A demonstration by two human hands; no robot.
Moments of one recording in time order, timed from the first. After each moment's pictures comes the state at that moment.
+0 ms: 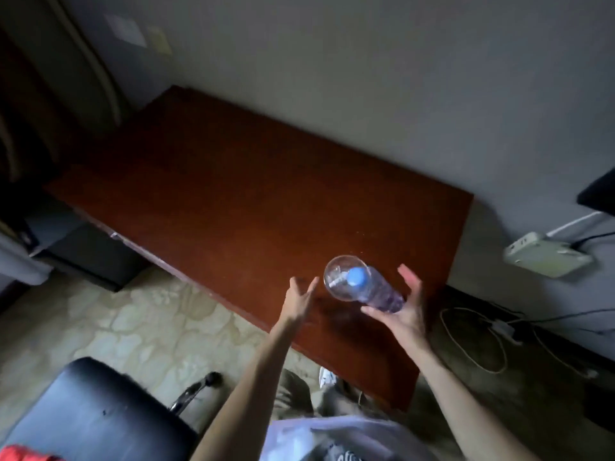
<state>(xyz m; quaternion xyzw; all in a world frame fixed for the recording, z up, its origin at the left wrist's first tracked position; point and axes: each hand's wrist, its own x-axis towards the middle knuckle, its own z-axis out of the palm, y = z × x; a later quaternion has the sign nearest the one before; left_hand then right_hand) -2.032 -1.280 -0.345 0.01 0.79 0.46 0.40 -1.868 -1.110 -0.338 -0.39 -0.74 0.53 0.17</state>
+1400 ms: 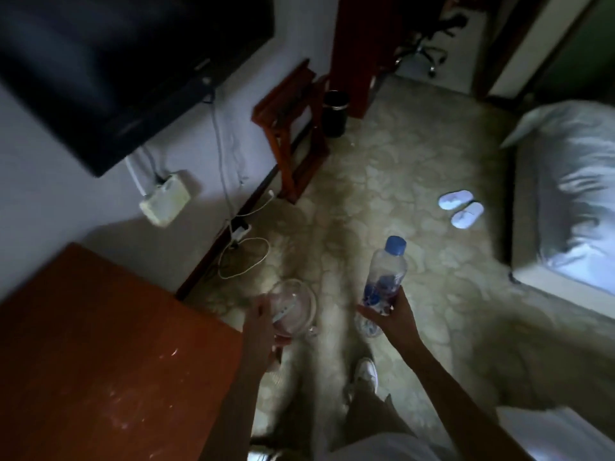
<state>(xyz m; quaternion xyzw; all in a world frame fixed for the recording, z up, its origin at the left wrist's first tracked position) -1.795 -1.214 -0.277 0.46 0.60 0.18 0.63 -1.581 -1.361 -0.296 -0.79 -0.21 0.31 0.49</state>
